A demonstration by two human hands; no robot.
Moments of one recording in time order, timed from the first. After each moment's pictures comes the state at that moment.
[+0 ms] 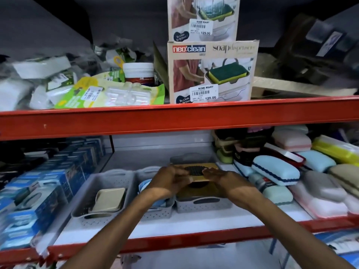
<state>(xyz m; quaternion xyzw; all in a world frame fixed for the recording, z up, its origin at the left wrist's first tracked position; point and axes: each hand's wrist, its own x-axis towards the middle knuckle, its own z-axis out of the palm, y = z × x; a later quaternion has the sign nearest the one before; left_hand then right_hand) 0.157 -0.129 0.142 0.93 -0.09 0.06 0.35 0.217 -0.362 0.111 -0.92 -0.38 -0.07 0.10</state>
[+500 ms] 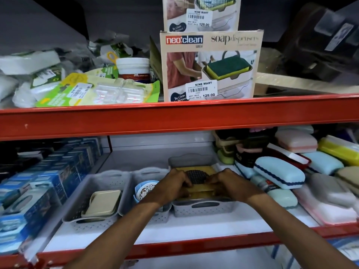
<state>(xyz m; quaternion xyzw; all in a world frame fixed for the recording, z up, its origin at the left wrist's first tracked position) 0.188 -0.136 0.118 0.96 -0.11 0.06 0.26 0.252 -0.365 0.110 -0.93 -0.27 0.04 0.23</state>
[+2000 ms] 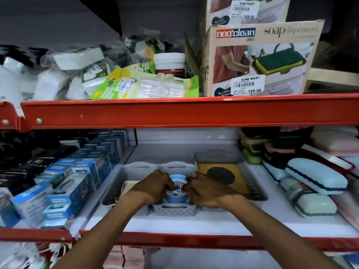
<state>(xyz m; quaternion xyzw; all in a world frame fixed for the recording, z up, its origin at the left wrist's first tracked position) 0.135 -0.031 0.120 0.99 -0.03 0.03 0.11 0.202 -0.229 0.110 -0.89 -0.45 -0.01 0.07</state>
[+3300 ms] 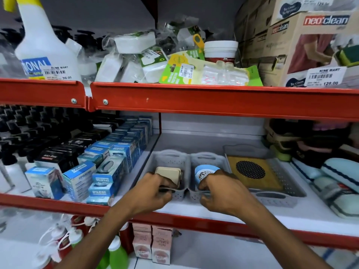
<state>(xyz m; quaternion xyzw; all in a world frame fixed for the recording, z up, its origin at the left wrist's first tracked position) 0.033 0.042 0.113 0.97 -0.03 0.08 0.23 0.110 -0.177 0.137 -0.91 -0.40 -0.06 0.06</state>
